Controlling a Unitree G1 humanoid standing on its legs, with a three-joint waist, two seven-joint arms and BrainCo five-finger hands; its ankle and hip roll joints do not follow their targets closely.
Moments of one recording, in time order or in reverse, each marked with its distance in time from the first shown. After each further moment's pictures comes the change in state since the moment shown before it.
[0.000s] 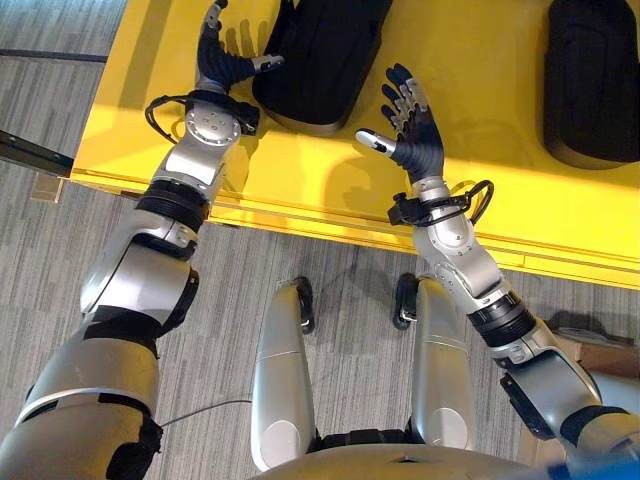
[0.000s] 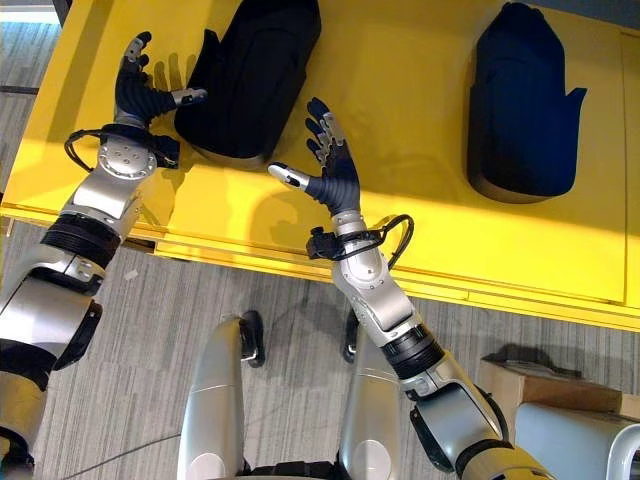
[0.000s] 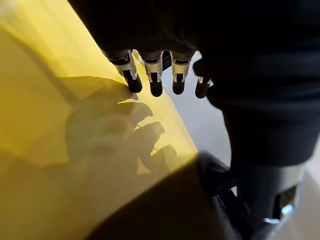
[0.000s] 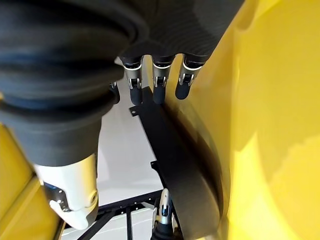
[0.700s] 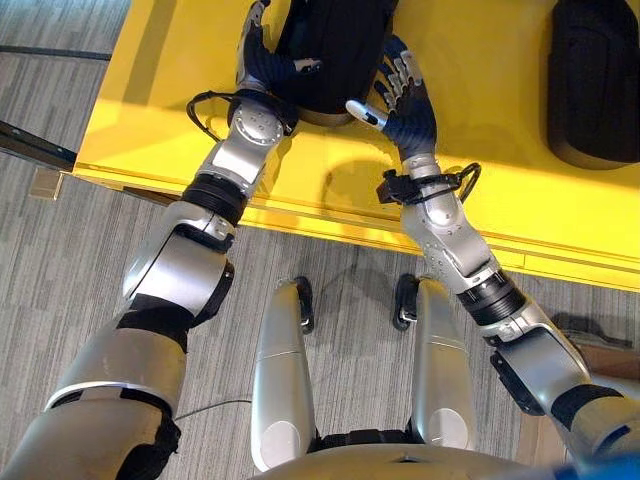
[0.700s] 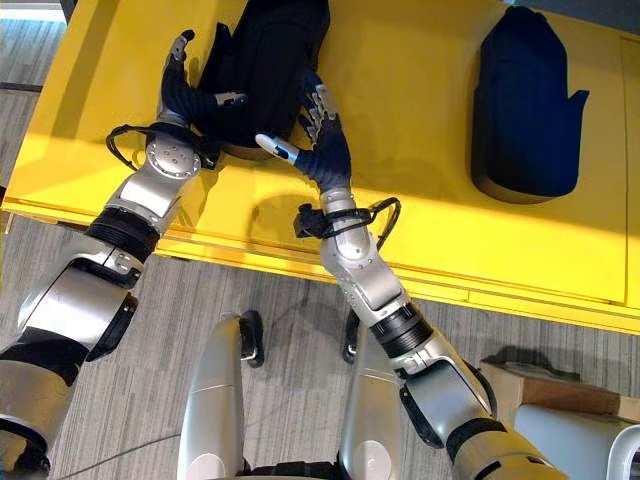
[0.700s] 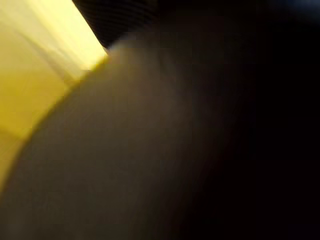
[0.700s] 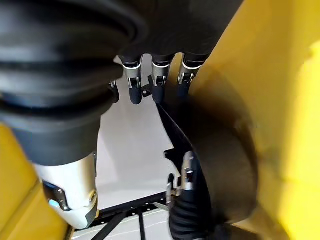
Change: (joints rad) left arm -0.051 -0.162 -0.002 0.032 0.196 0.051 0.062; right arm -0.143 0.045 -0.020 0.077 0.020 0.000 -0.080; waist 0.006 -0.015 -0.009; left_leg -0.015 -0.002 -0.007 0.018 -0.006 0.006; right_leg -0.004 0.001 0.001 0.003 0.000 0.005
